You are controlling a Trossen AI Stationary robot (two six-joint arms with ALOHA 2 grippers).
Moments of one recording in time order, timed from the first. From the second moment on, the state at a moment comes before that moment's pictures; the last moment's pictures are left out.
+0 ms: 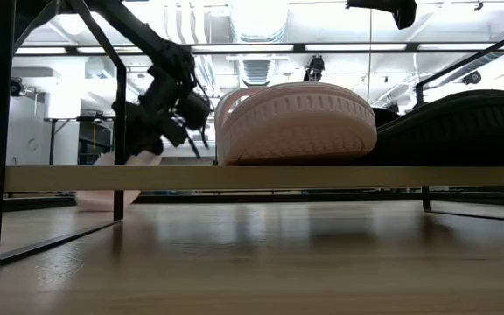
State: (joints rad) left arm 0.68 1.90 1.48 -1.51 -0.04 0.57; right arm 0.03 0.81 0.87 -0.21 0.32 0.39
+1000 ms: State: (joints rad) left arm 0.43 1.80 2.07 -1.53 0.34 0.38; right arm 0.03 0.81 0.87 -0.21 0.32 0.38
